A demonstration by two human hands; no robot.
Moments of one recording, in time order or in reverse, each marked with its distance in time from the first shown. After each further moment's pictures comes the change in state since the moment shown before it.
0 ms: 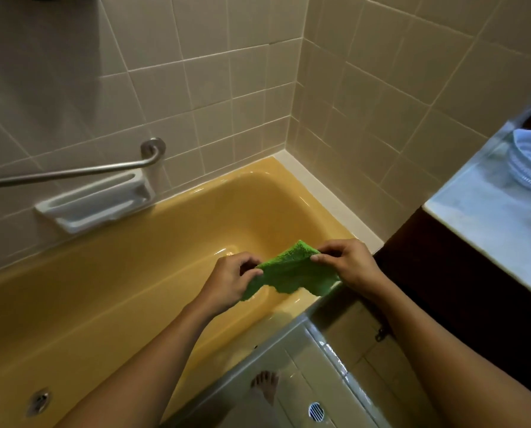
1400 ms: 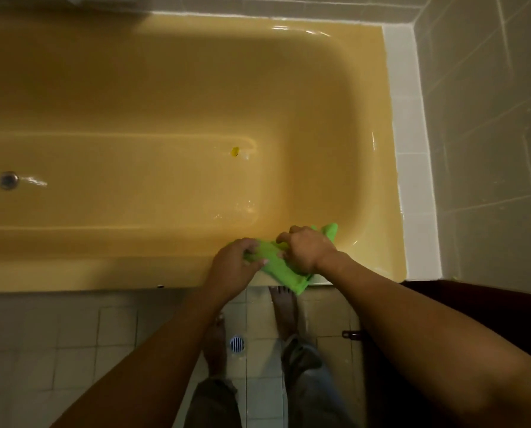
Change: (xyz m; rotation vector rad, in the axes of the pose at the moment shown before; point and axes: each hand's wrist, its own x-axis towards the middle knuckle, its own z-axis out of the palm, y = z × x) left_hand 0.120 -0.144 0.310 -0.142 0.328 -0.710; right_hand 0.248 0.274 0.098 -1.035 -1.027 -0.401
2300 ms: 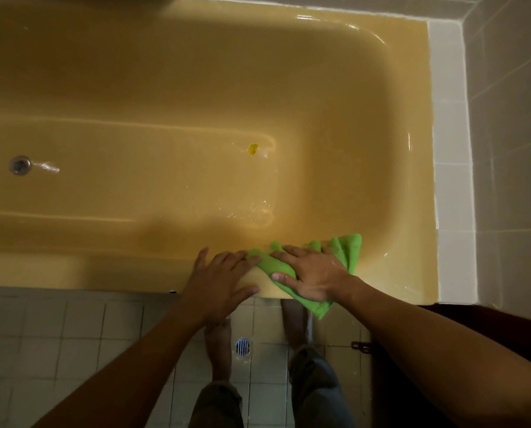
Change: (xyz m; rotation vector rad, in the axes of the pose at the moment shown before) left_hand -0.017 -0.059 -0.043 0.679 -0.163 0.240; right_hand 0.018 -0.015 0.036 -0.014 -0.087 -0.124
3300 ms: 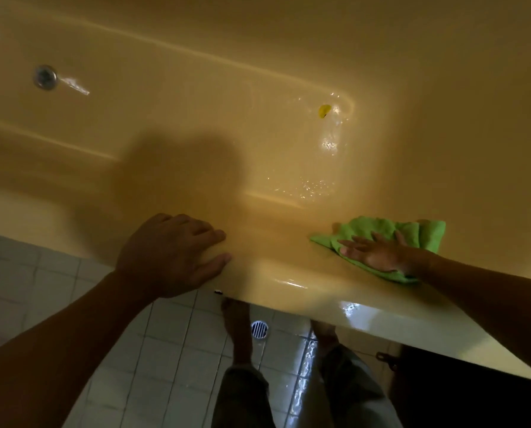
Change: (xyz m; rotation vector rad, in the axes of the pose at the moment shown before) left_hand -0.035 -0.155 -0.023 0.175 0.115 -0.036; right_hand 0.146 0.058 0.022 -0.021 -0.480 0.247
